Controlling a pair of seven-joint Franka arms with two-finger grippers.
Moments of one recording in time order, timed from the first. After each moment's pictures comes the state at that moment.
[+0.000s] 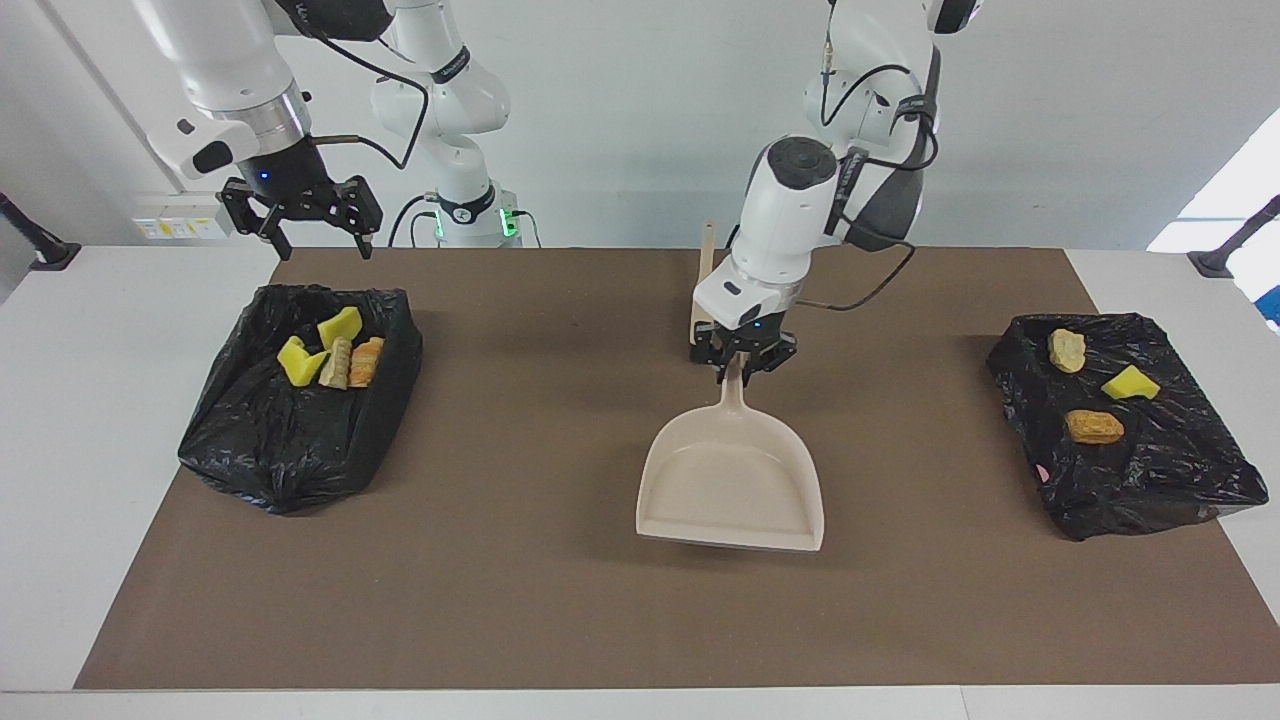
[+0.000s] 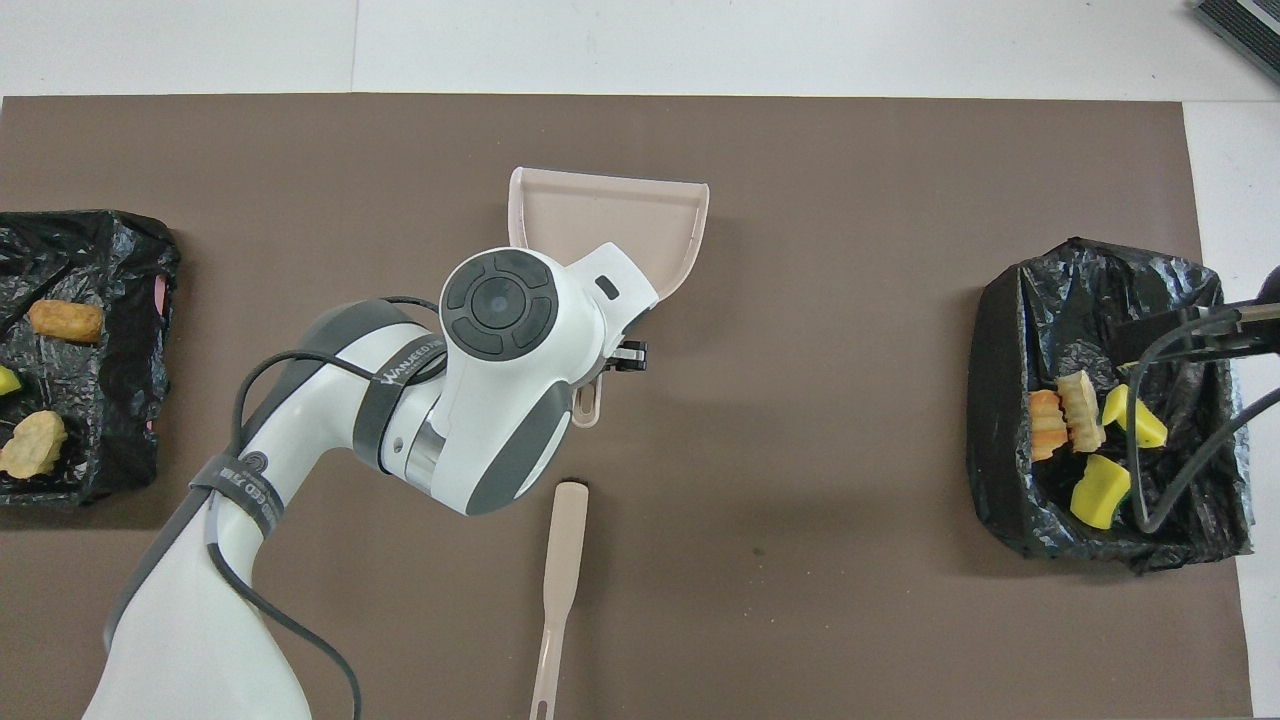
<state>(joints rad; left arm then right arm) -0.62 0.31 -0.01 -1.75 -0.08 2.17 -0.42 0.01 -0.05 -0.01 -1.59 -0.03 1.54 -0.04</state>
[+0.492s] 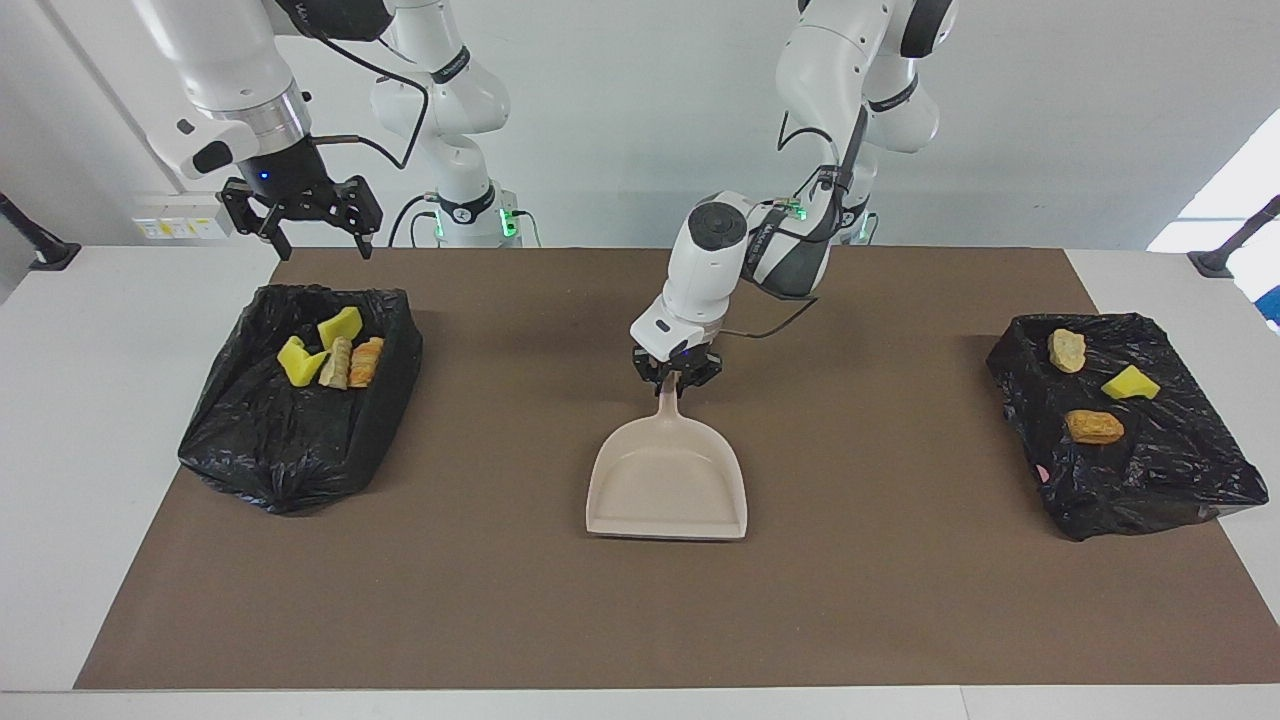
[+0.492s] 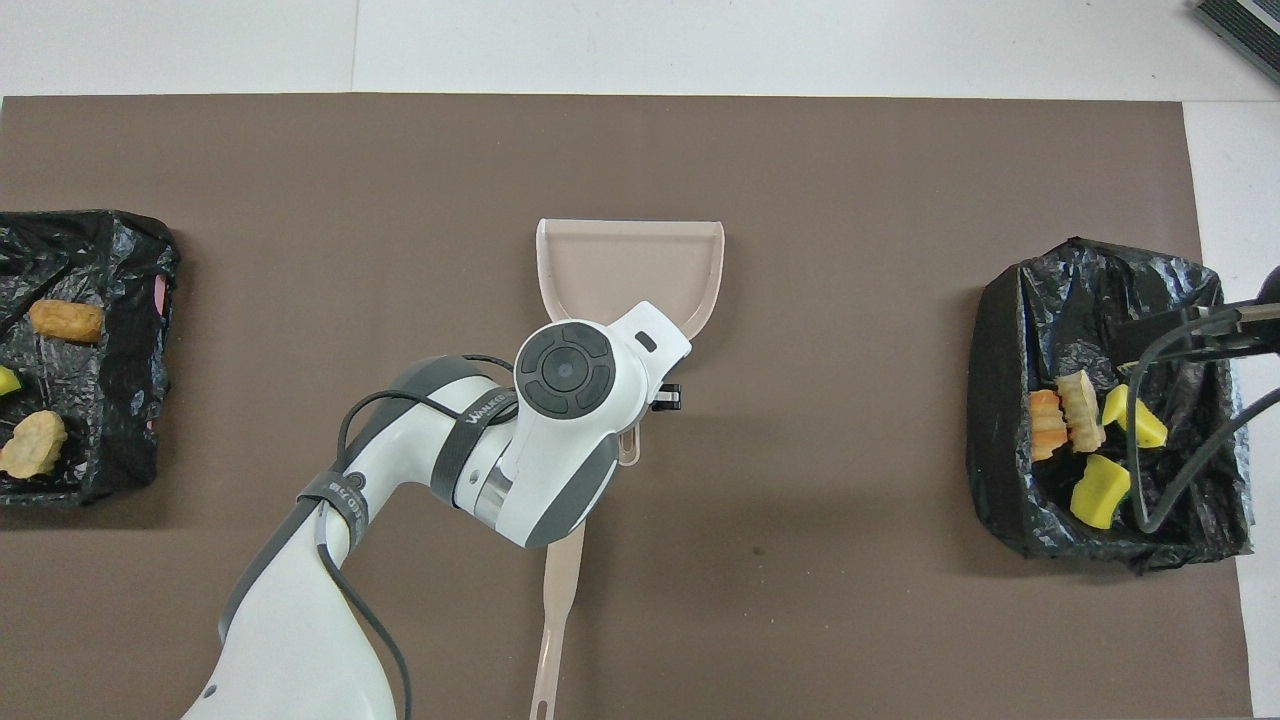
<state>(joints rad) -0.69 0.38 -0.01 -1.85 -0.11 2.33 -0.54 0.01 -0.05 -0.01 -1.59 -0.03 1.54 -0.04</state>
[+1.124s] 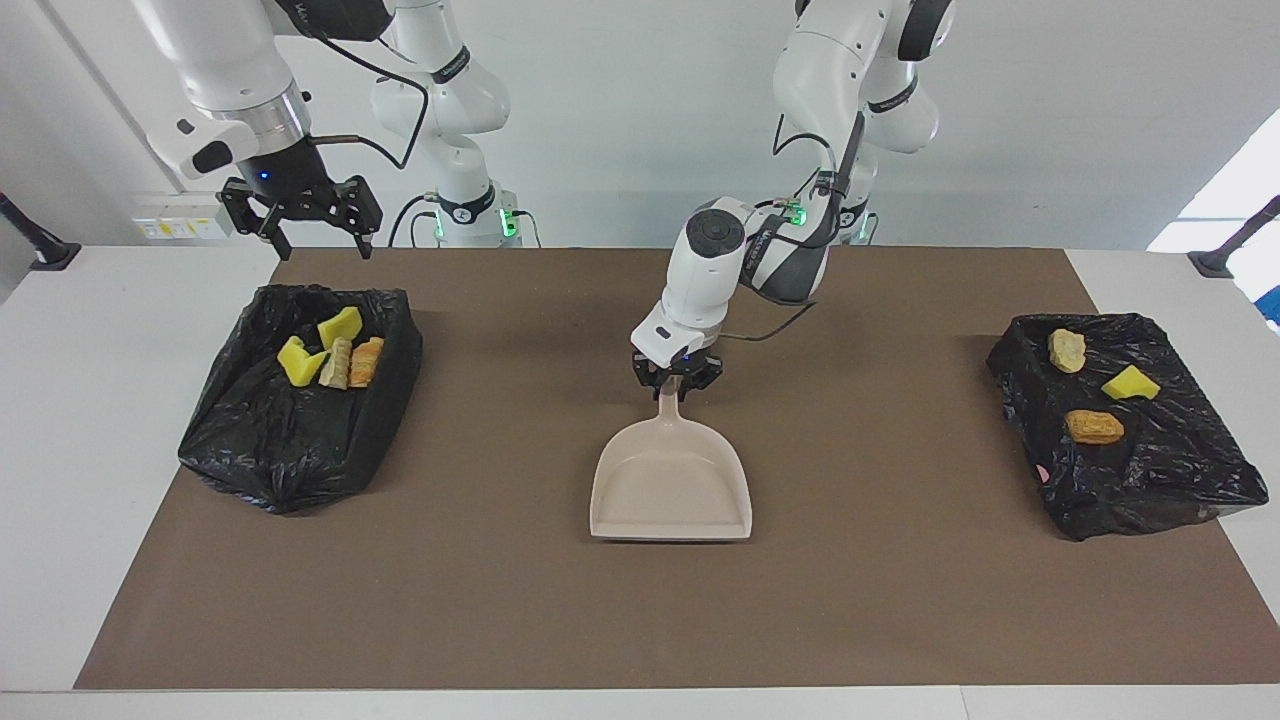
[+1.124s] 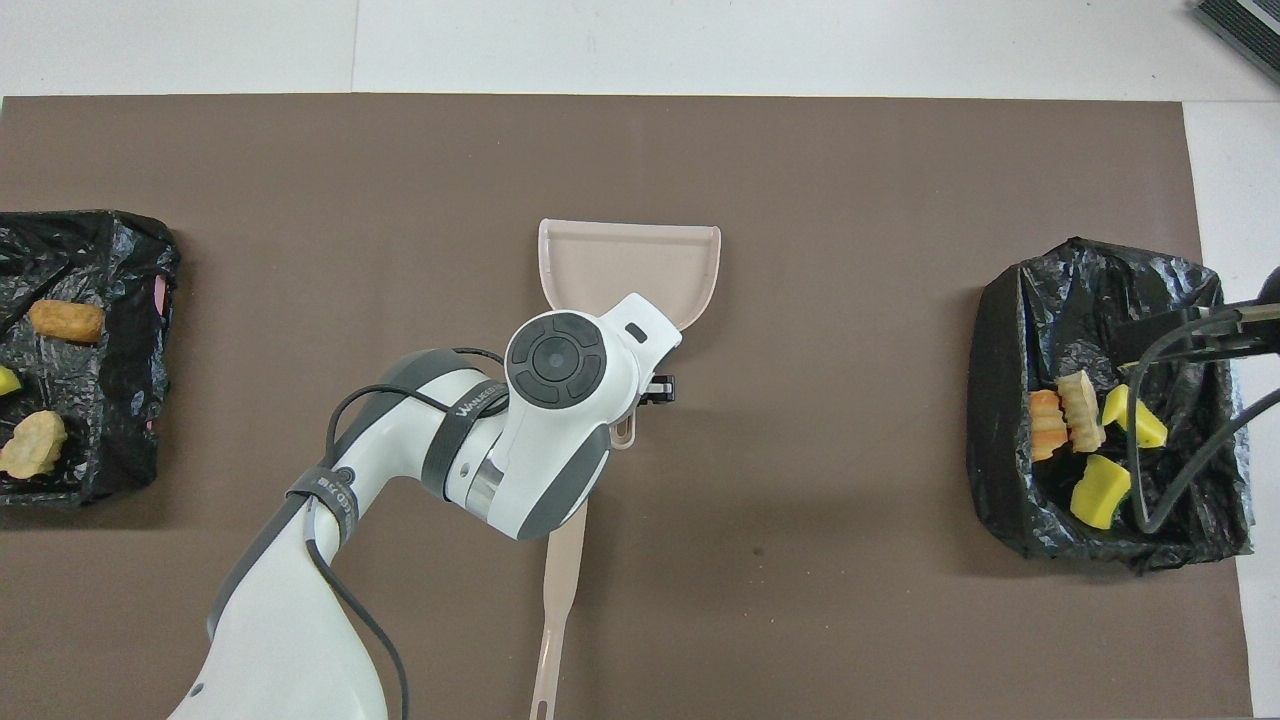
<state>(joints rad) -0.69 0.36 0.01 -1.84 -0.11 2.30 -0.55 0.01 -0.05 -0.01 -1.59 -0.03 1.54 -0.04</state>
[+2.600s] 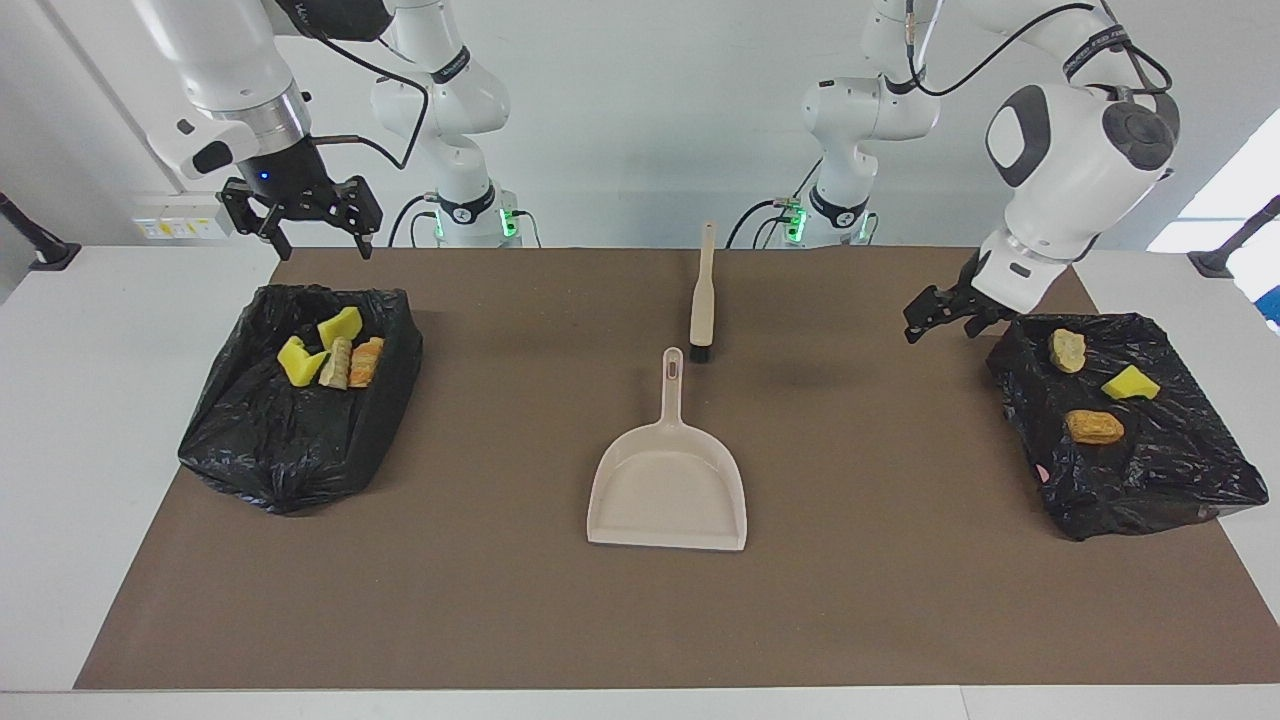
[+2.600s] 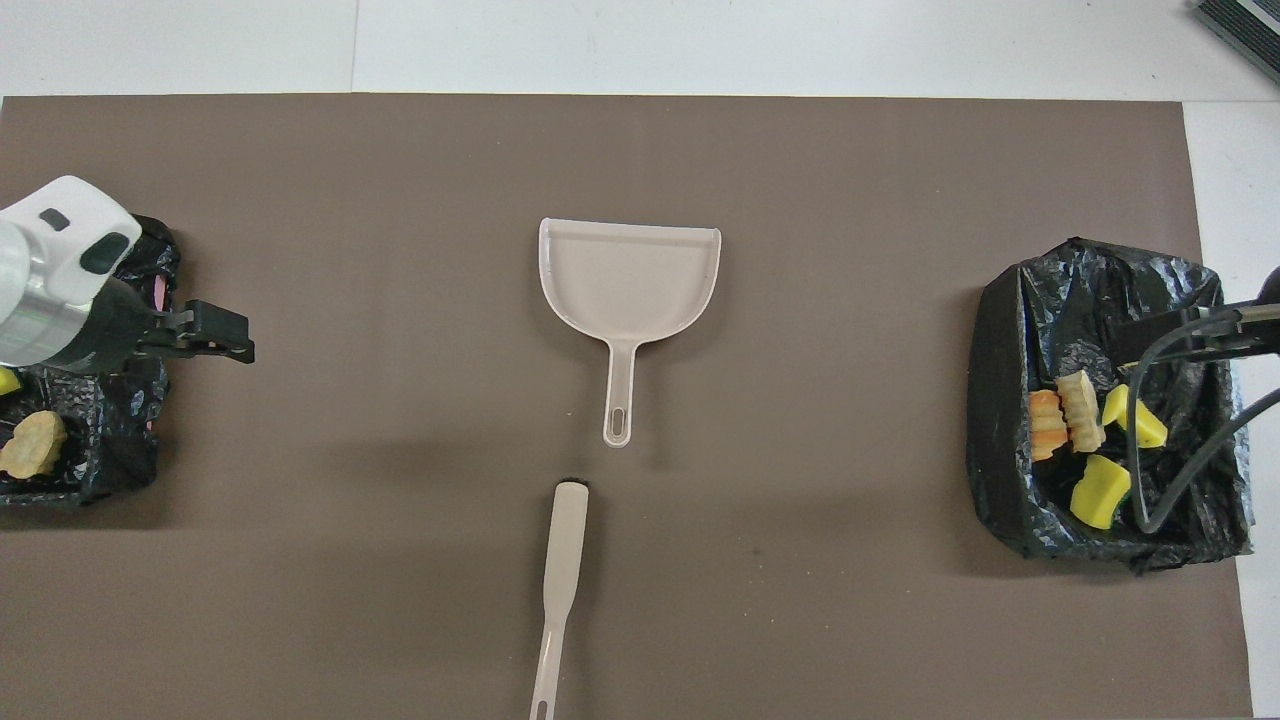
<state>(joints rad) -0.05 0.01 0.04 -1.82 -0.11 1.76 -0.08 0.01 -0.05 -0.01 -1.59 -0.03 1.54 -0.04</state>
